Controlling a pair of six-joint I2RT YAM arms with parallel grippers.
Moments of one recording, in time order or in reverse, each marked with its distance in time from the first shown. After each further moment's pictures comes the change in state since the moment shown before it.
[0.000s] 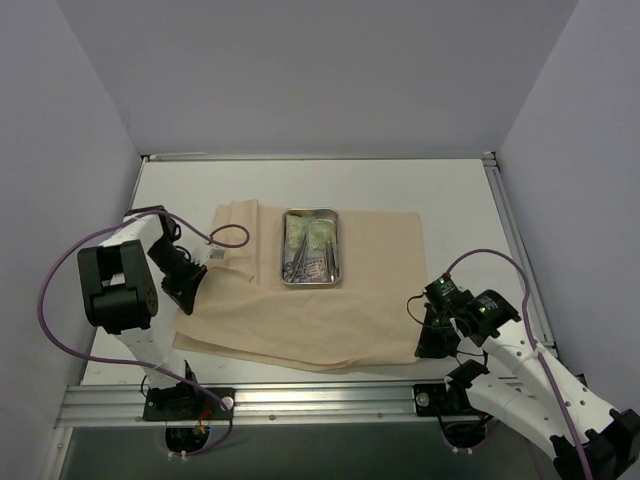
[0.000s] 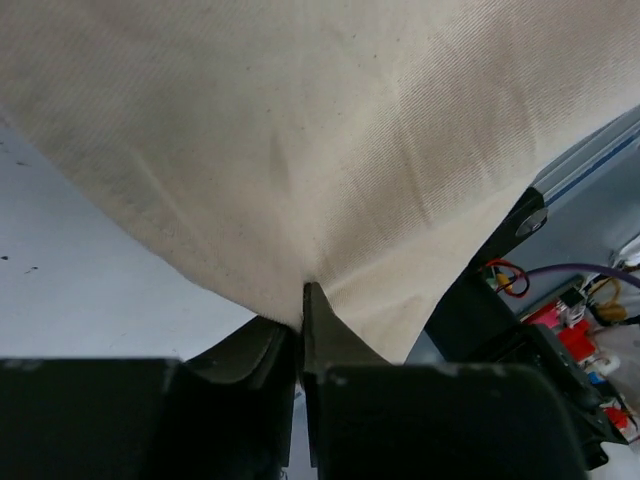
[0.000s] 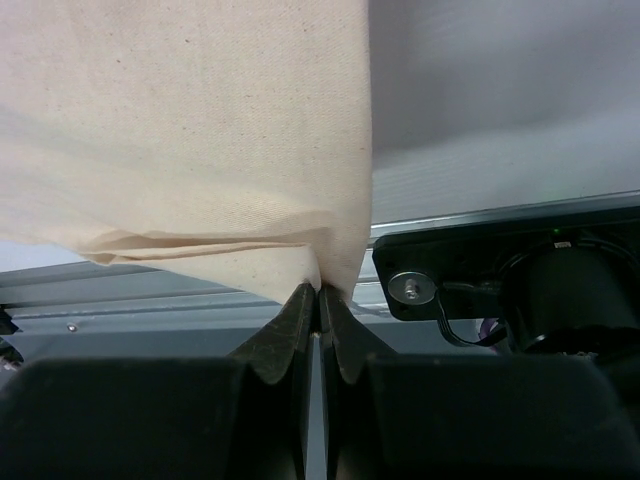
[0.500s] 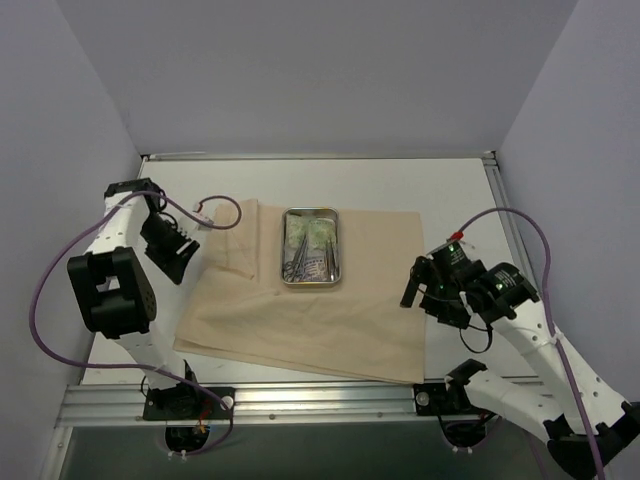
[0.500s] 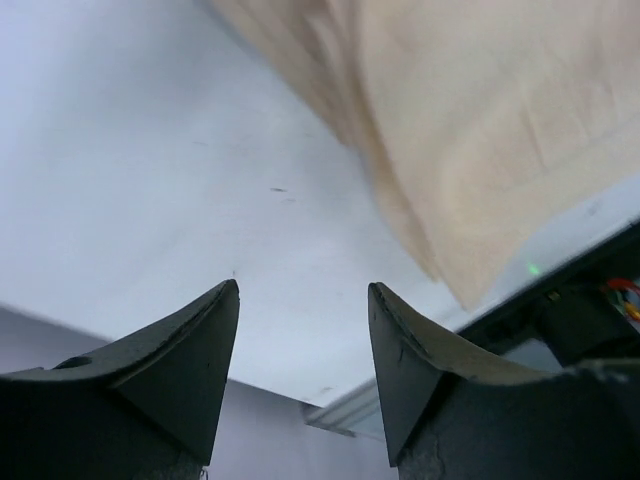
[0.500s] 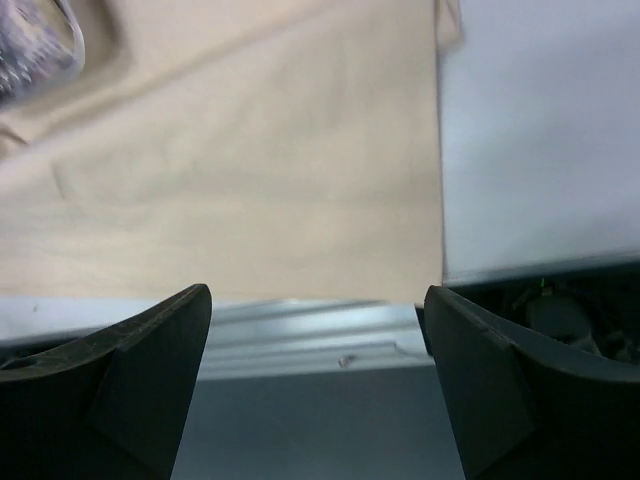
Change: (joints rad) left arm 0.004 -0.040 0.199 -0.033 -0.097 0.112; right arm 0.000 0.101 0.317 -0.062 0.151 0.014
